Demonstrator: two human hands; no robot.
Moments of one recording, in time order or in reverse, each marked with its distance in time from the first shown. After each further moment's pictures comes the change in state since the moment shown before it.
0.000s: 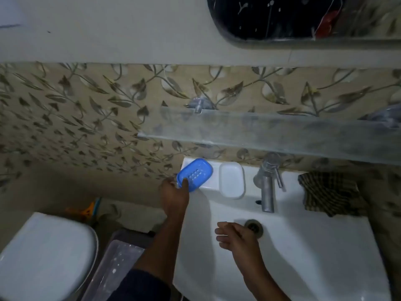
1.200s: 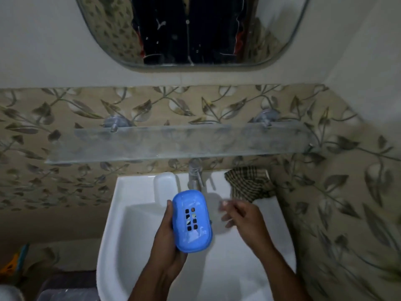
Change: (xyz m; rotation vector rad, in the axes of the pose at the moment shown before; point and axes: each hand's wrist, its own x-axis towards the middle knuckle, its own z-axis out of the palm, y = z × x) left_hand -0.185 0.087 -0.009 -0.964 -0.947 -0.570; right_hand -0.012 -0.074 -0.148 -0.126 0.186 -0.327
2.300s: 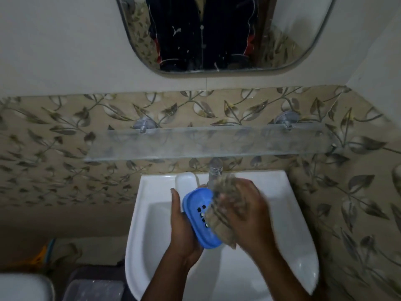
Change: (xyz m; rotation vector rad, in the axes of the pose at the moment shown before) left_hand -0.014 0.029 0.003 -0.025 -0.097 0.026; right_hand -0.053 -0.059 0.055 -0.304 0.139 -0.598
